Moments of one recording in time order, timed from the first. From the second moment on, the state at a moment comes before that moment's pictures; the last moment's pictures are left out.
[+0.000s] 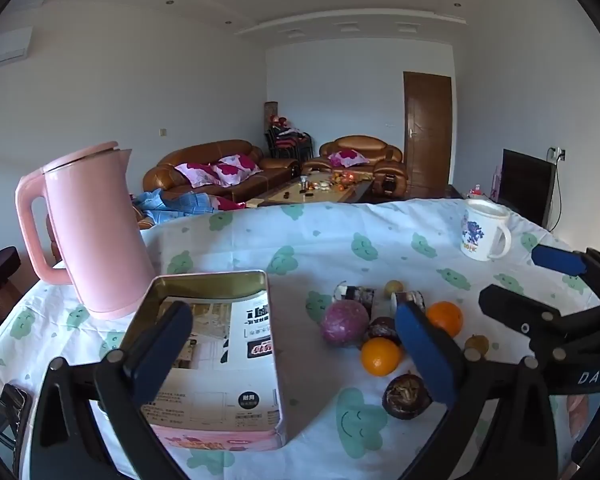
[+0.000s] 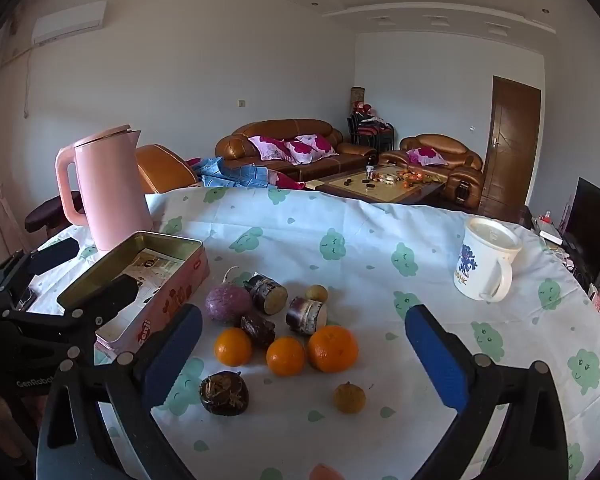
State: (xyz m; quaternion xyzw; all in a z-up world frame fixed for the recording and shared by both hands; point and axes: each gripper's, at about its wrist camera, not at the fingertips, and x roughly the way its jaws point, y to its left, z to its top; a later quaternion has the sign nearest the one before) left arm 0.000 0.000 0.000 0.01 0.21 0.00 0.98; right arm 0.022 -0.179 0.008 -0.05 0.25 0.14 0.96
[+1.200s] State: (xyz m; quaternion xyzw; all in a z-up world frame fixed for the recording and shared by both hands) left arm -0.004 0.002 -0.001 0.00 0.22 0.00 0.98; right arm 0.006 -0.193 0.013 -0.04 0.25 0.14 0.96
